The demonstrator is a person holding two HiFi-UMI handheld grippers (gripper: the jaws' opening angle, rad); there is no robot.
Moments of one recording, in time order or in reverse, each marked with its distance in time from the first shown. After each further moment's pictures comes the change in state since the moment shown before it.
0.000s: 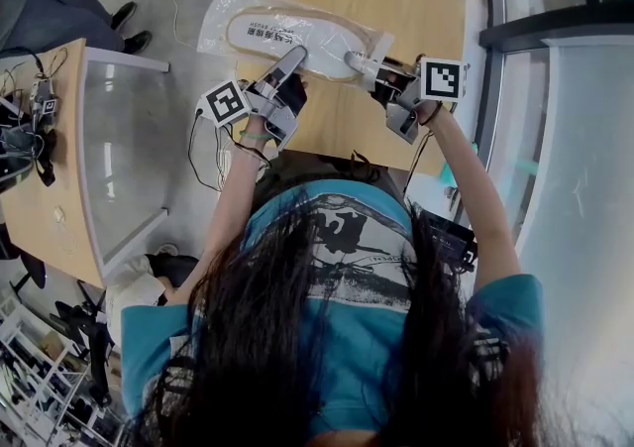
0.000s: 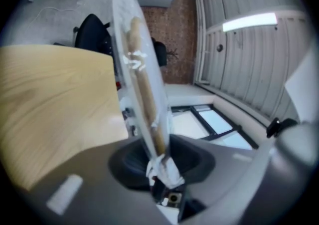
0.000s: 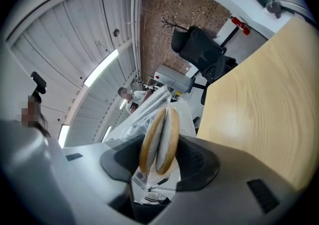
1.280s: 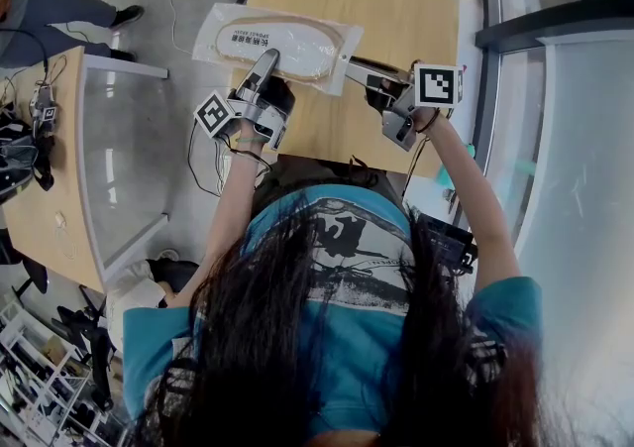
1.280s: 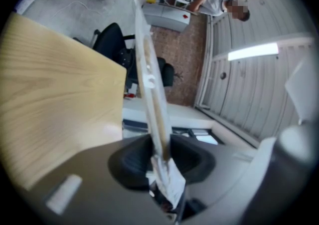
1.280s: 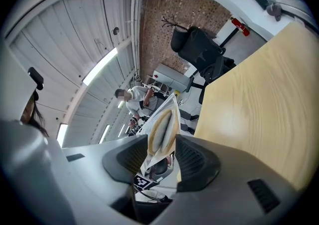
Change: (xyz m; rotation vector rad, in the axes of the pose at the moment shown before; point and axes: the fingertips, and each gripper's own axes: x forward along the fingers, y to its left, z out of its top) left arm -0.024 0.031 0.031 -0.180 -0.229 -0.036; right arm -0.008 -0.001 -0.007 0.017 0.011 -0.032
